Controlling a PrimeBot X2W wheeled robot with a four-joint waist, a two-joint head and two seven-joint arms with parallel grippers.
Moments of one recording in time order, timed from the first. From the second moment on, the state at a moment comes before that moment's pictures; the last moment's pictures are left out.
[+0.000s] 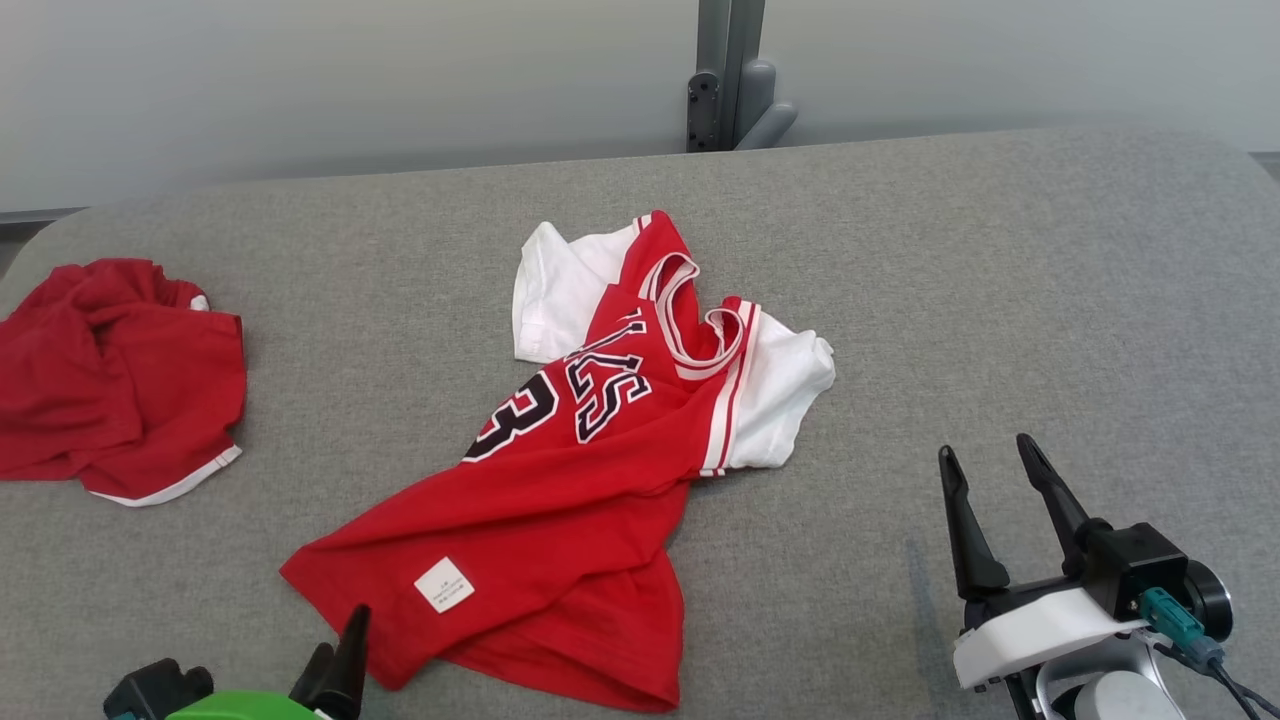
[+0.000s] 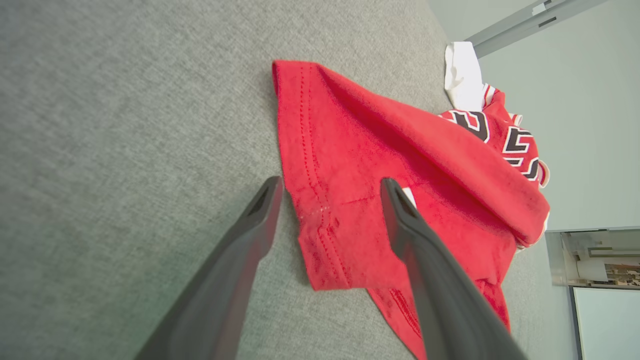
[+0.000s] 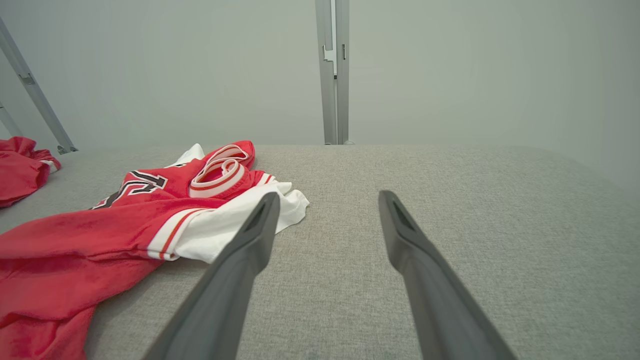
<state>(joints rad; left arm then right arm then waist) 0.08 0.25 -0.18 0.24 -1.17 0.01 0.07 0.00 -0.05 0.02 0.14 0.09 0.13 -0.26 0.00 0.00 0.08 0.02</state>
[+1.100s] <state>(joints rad) 0.00 0.32 -0.20 0.21 -1.04 0.02 0.00 -0.01 -0.05 0.02 0.14 0.09 0.13 -0.26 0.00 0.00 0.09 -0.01</state>
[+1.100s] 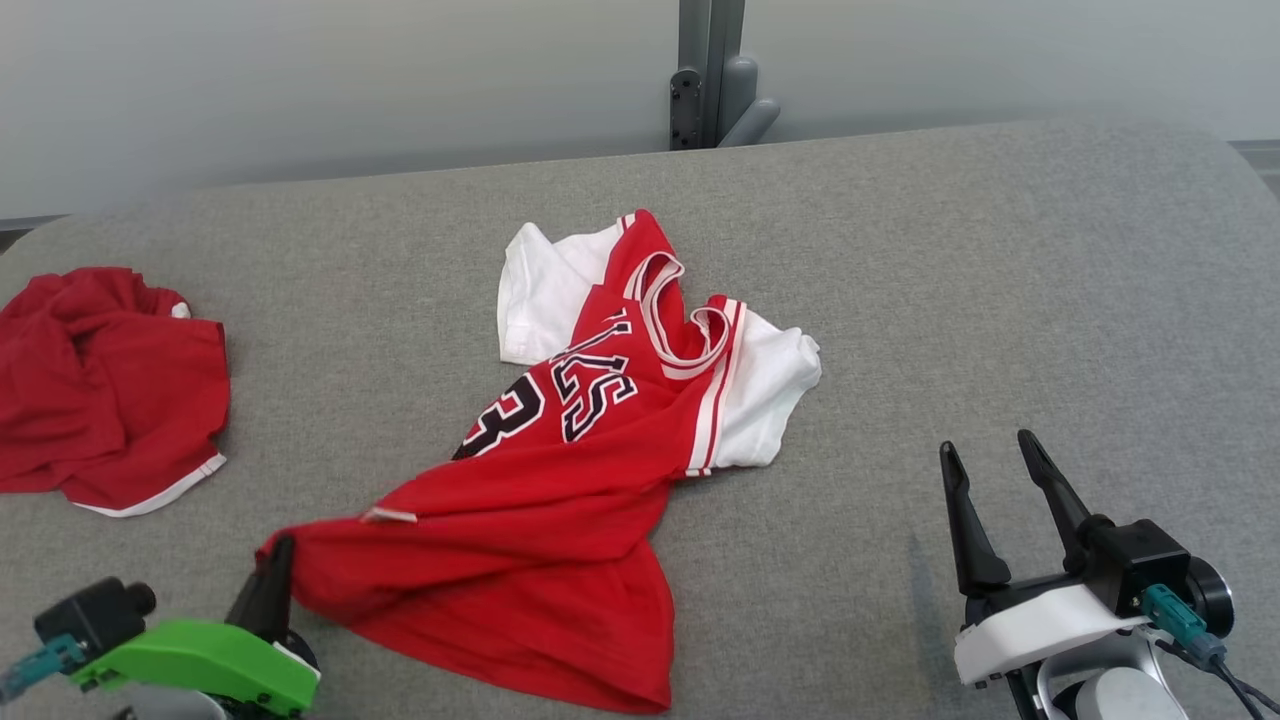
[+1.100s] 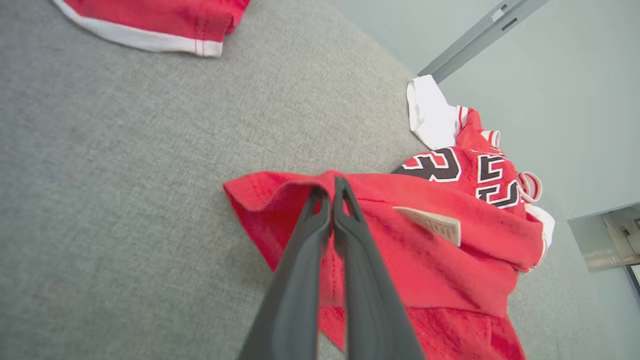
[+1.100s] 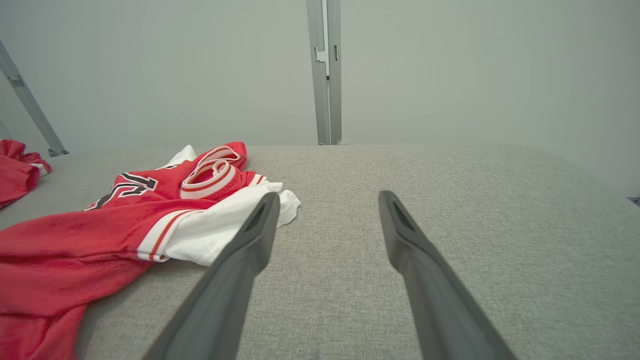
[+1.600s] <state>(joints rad) -0.41 0.46 -0.20 0.11 -0.94 0.09 0.13 -0.06 -0.05 0.04 0.14 0.11 0.13 -0.26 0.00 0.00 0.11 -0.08</state>
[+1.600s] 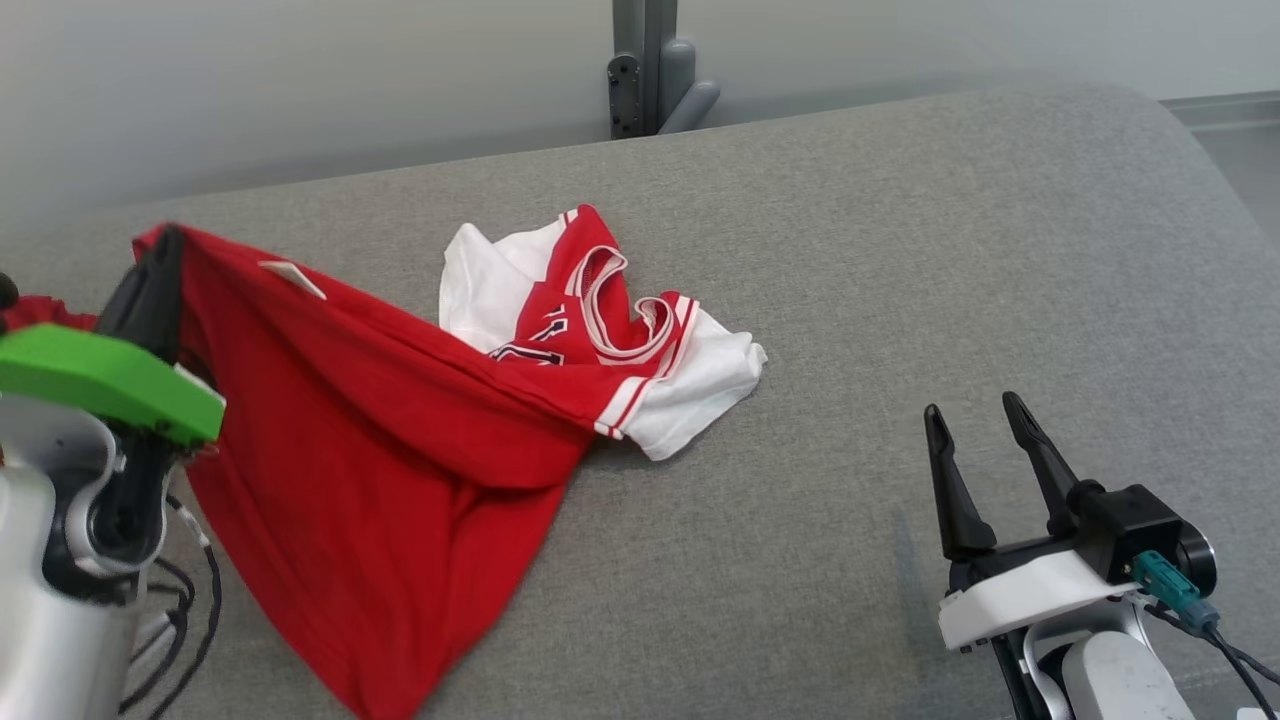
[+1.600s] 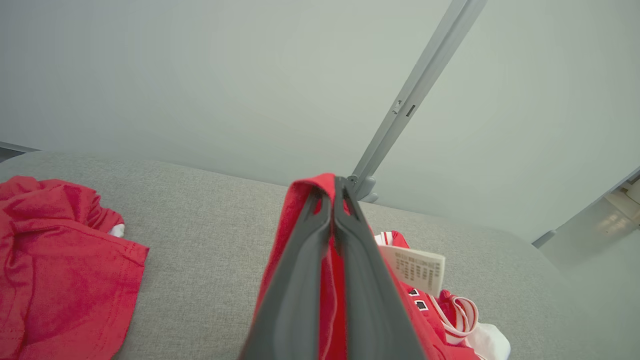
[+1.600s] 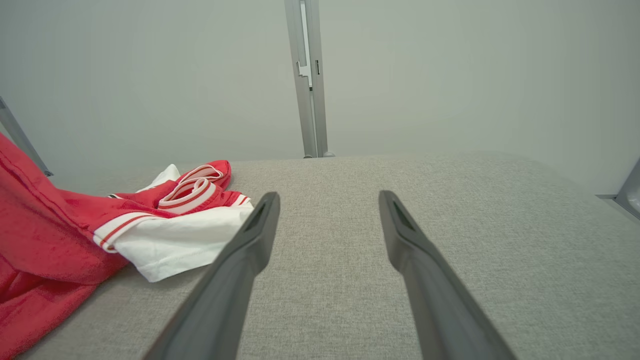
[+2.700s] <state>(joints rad) -0.18 0.38 -0.35 0.08 -0.80 0.16 -0.11 0.00 -0.05 -0.01 0.14 0.12 0.13 -0.26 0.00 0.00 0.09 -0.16</state>
